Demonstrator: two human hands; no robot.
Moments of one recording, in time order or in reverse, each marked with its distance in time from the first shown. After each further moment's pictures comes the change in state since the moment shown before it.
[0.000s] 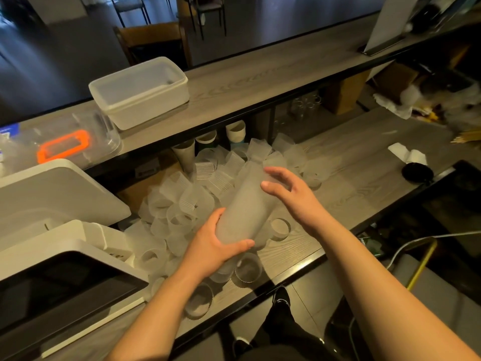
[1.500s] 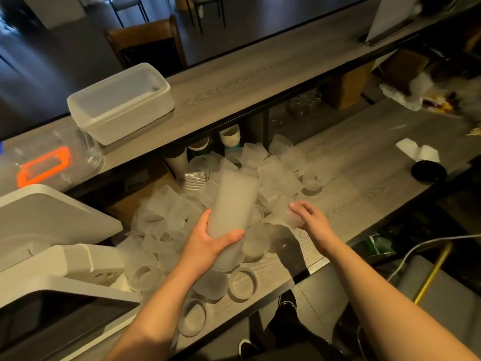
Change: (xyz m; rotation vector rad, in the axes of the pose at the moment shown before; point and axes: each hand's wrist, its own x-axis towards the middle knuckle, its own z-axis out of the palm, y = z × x) left_hand 0.050 0.012 0.015 -0.239 0.038 -0.139; right_hand 0.045 0.144 -0.046 0.378 0.189 0.320
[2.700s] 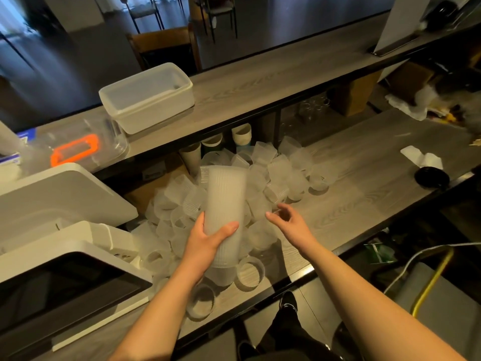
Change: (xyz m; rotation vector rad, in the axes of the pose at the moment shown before) left_hand -0.040 -0.015 -0.016 -0.165 0.135 -0.028; right_hand -0.041 0.006 0.061 -0.353 -0.093 -0.042
